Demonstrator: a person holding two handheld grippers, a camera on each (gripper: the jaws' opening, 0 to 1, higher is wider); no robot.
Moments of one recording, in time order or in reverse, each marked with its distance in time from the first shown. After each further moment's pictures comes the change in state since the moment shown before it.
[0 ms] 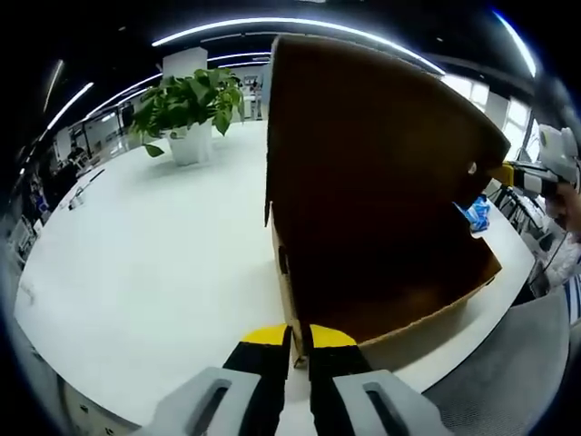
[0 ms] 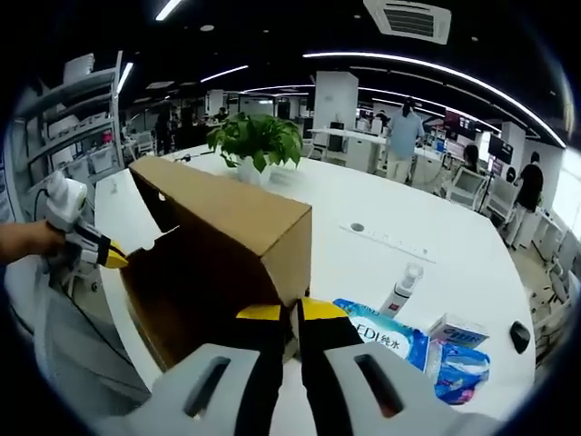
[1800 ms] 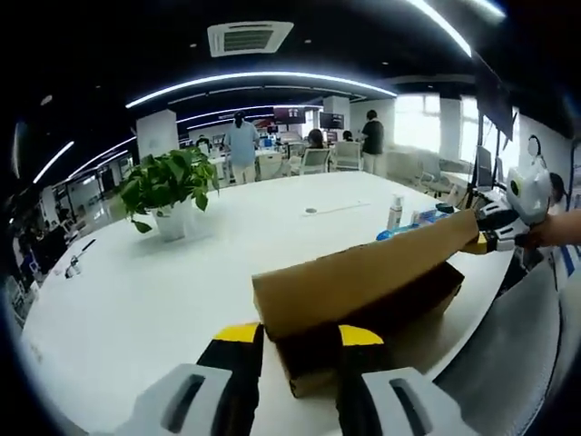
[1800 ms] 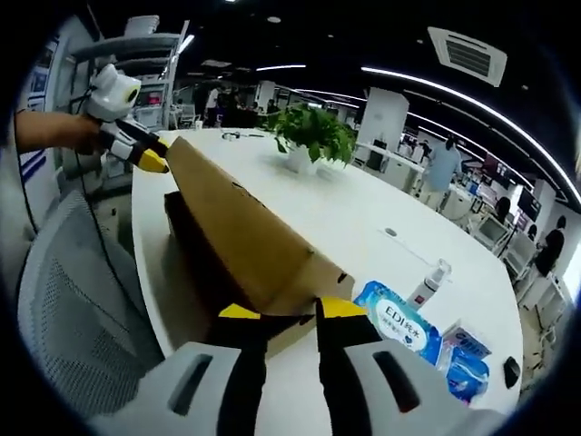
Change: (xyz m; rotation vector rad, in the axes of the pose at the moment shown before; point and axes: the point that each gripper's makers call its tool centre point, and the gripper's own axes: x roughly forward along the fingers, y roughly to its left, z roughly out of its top) left arm -0.049 -0.017 0.043 0.191 -0.256 -0.077; right arm -0.027 0.055 -0.059 -0.262 -0.007 0.127
